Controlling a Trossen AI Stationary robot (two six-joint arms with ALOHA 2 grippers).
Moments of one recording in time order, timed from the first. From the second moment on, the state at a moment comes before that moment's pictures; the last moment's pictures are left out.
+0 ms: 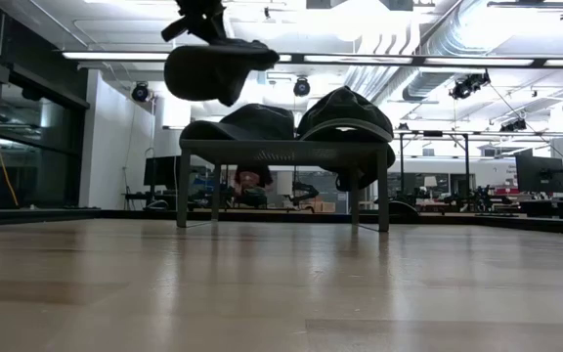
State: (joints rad) left arm 0.50 1.44 1.72 -0.97 -0.20 -0.47; right arm -0.13 1.21 1.72 -0.90 0.50 0.26
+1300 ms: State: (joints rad) left arm 0.53 1.67 1.72 -0.94 -0.23 -0.49; right arm -0.13 1.21 1.72 -0.90 0.50 0.27
